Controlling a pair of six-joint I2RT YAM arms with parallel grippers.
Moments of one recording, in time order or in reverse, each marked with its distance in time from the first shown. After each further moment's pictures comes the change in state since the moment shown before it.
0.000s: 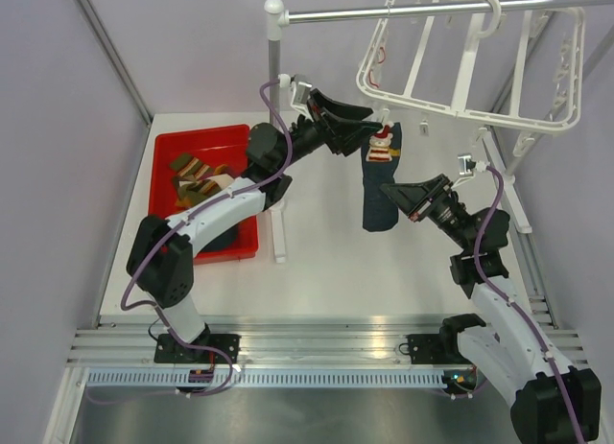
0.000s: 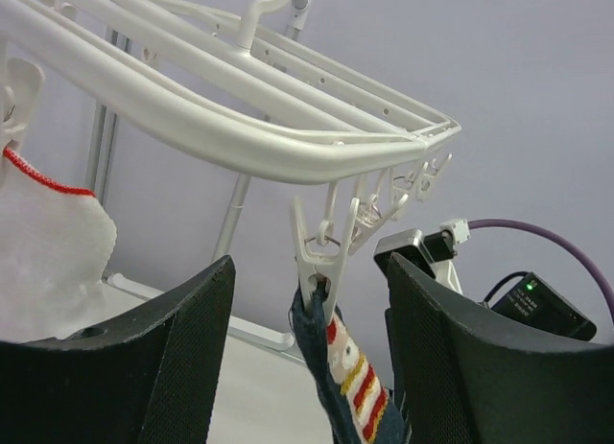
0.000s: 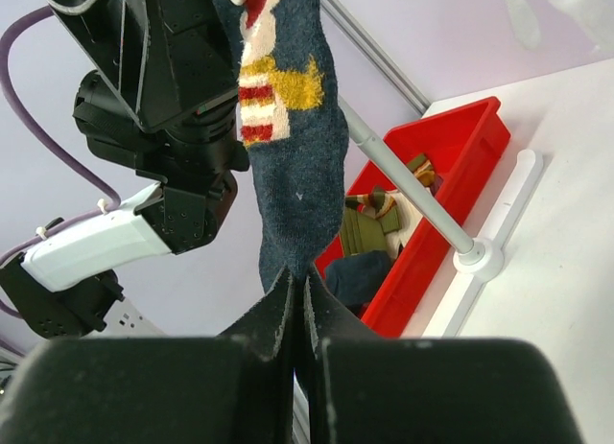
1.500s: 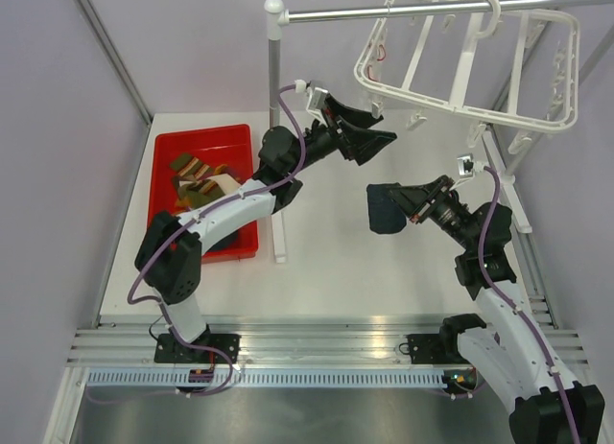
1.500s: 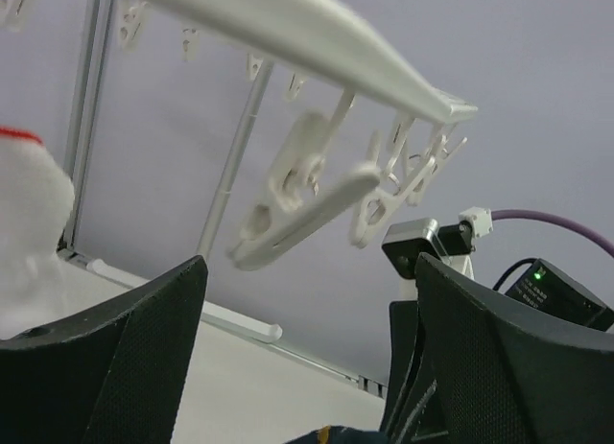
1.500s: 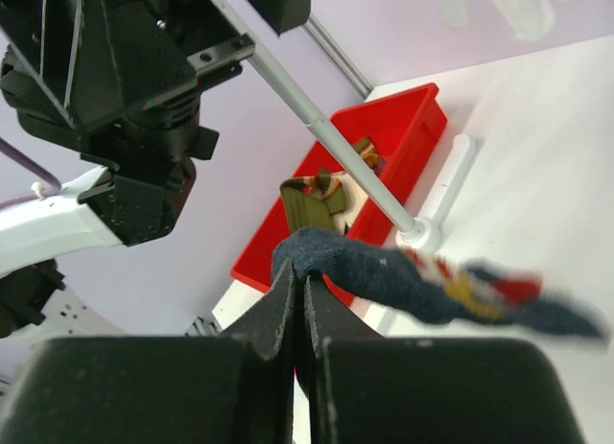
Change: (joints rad) left arm -0.053 0.073 0.066 -0.014 -0.037 0.000; right arm -0.016 -0.060 0.051 -0.239 0.013 -0.175
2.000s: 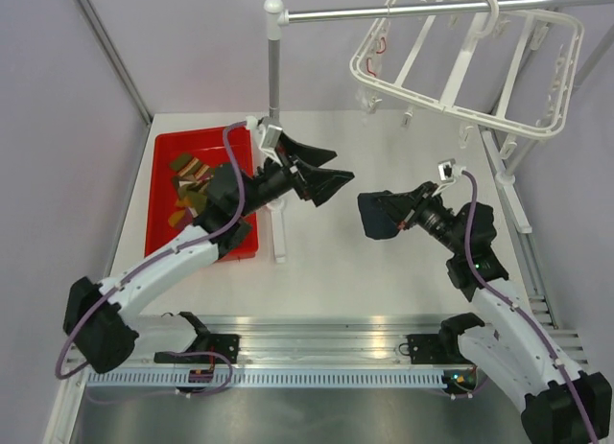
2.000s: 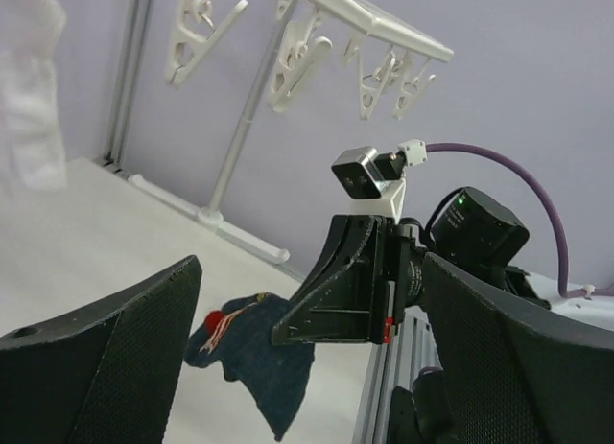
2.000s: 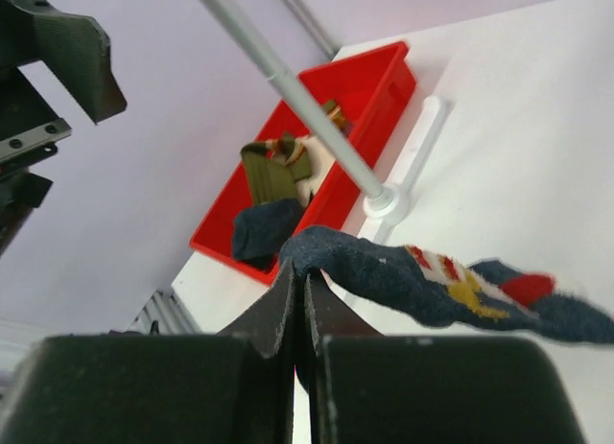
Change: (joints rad) left arm -0.002 -0.465 -0.406 -0.230 -0.061 0.087; right arm 0.069 0.006 -0.011 -0.100 0.082 -0.140
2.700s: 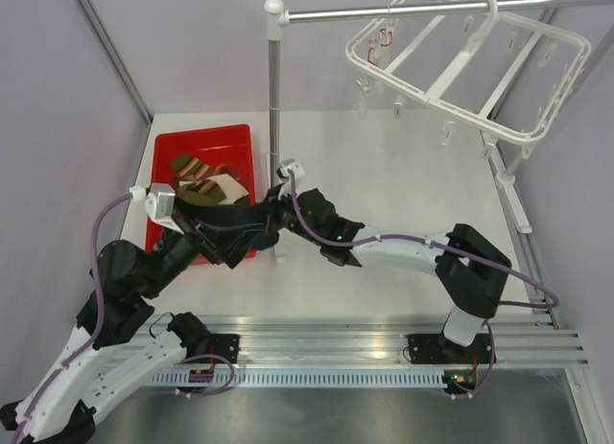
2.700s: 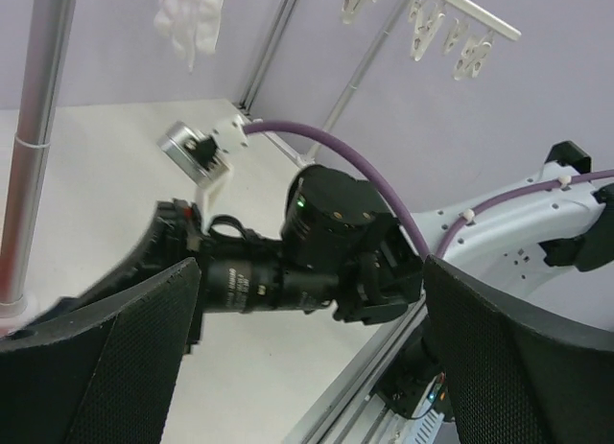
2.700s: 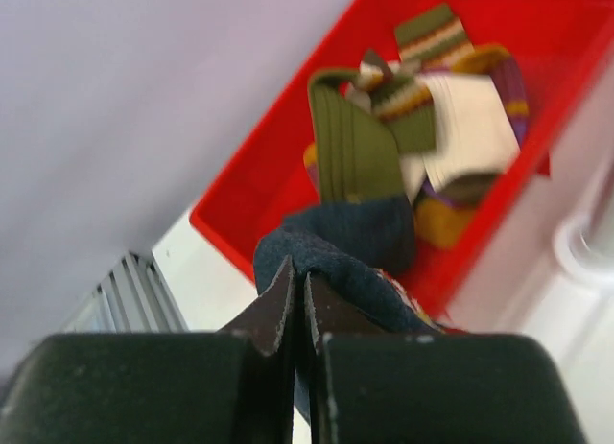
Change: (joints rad) left arm -0.003 -0.833 -0.135 -0.903 -0.335 0.078; right arm 0.785 0.908 0.493 0.226 0.577 -0.169
